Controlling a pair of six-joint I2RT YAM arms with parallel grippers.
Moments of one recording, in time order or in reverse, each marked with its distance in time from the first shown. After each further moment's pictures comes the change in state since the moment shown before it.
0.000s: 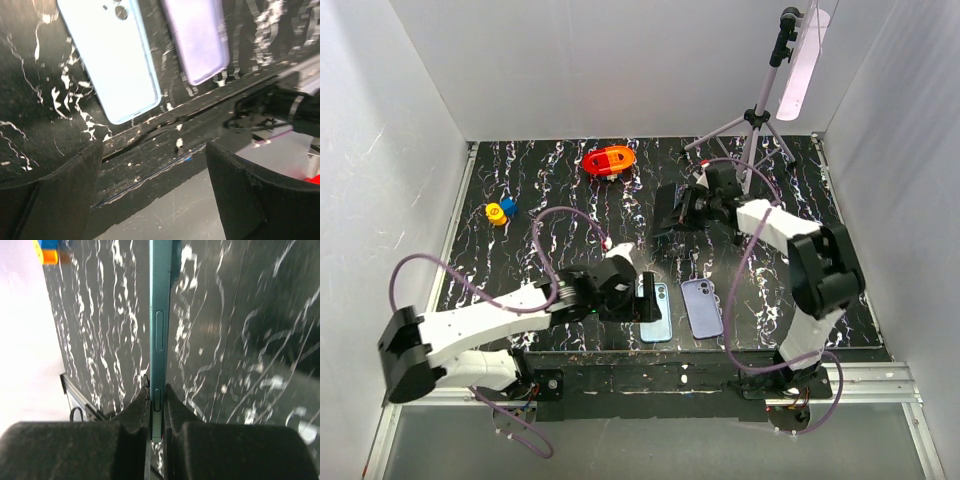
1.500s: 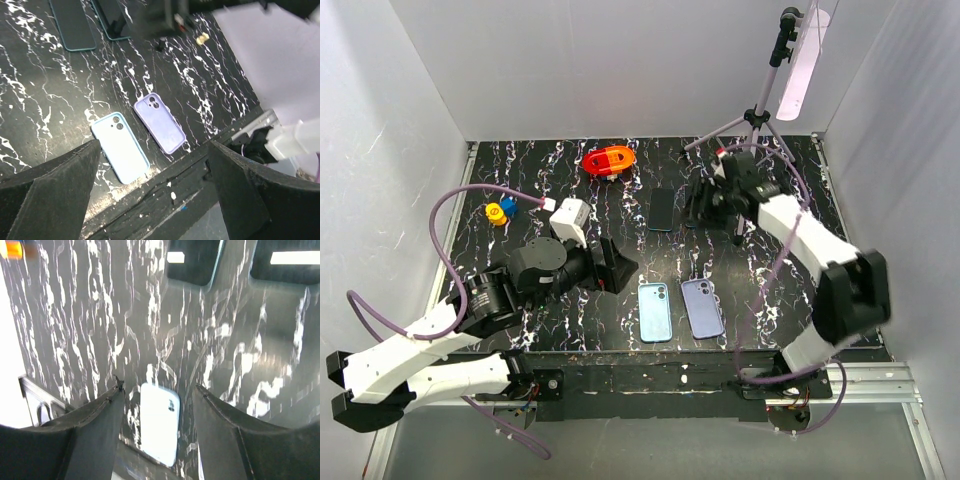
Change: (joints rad) left arm 0.008 -0.372 0.227 -0.039 -0.258 0.360; right arm -0.043 -0.012 0.232 -0.356 0.152 -0.190
